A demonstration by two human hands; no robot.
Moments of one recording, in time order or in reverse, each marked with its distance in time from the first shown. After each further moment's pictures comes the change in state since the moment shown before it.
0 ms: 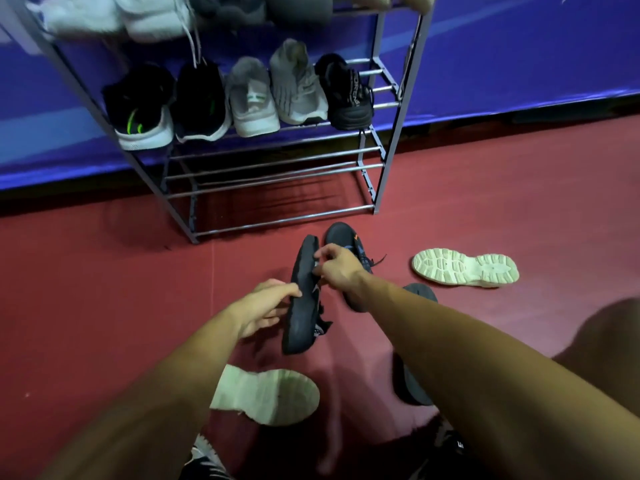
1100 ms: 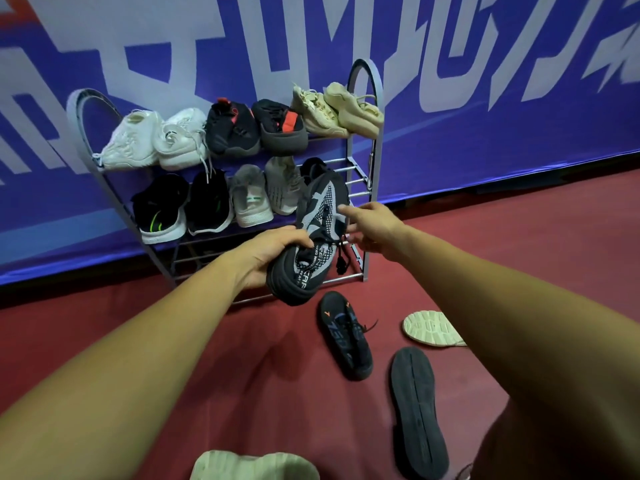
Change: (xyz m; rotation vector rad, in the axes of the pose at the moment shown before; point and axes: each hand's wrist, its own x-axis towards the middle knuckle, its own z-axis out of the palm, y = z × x) left_hand -0.104 0.204 0.009 -0.114 -0.289 0.429; right_hand -0.048 -0.155 -0.144 0.267 0.202 -0.248
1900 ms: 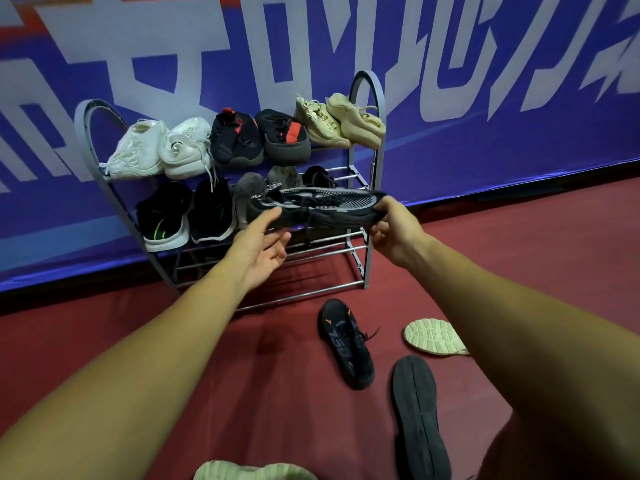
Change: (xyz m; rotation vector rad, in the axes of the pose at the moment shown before) left_hand 0.010 0.008 -0.019 -0.444 0.378 0.102; right_hand 0.006 -0.004 -0.018 0.541 0.119 0.142
